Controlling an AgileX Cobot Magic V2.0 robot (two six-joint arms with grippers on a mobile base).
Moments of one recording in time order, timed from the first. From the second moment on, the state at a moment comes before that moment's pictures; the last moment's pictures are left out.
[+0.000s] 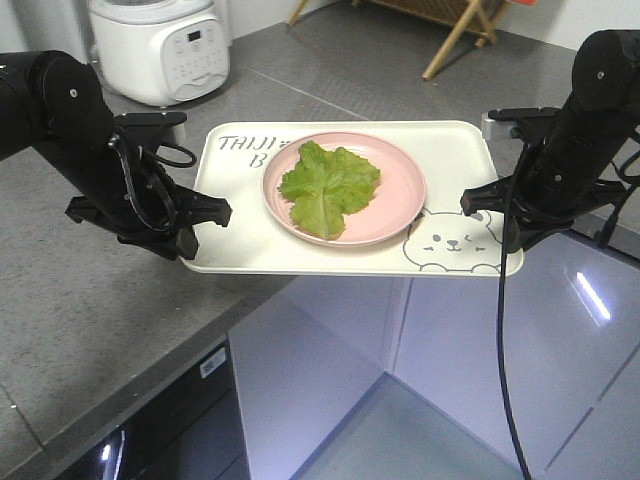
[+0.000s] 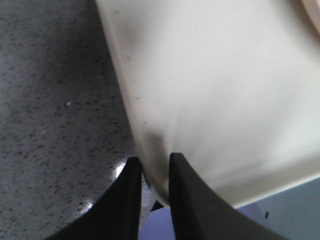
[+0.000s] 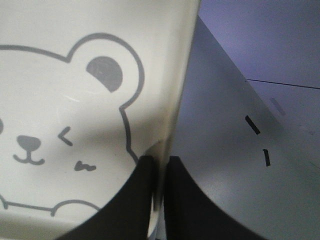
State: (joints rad) left arm -0.32 1.78 -1.56 -0.19 1.12 -0.07; right arm 0.12 1.86 -1.66 0.05 1.26 -0.01
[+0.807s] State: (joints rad) left arm -0.32 1.78 -1.56 -0.19 1.12 -0.07; right arm 0.12 1.86 -1.66 0.05 1.26 -0.01
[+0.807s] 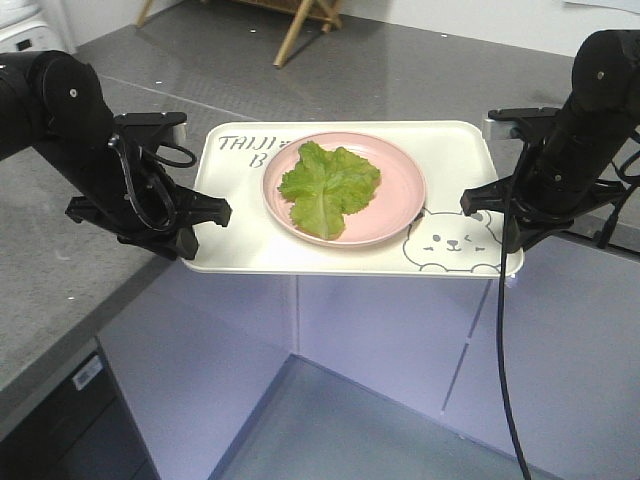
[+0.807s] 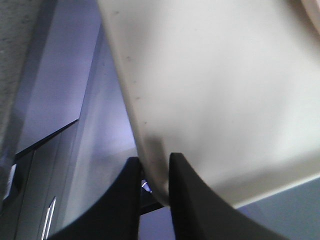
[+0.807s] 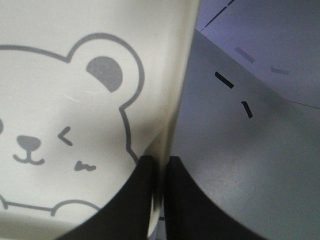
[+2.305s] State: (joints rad) left arm -0.32 1.78 -1.56 -0.19 1.12 -0.07; right arm 0.12 1.86 -1.66 0.05 1.26 -0.01
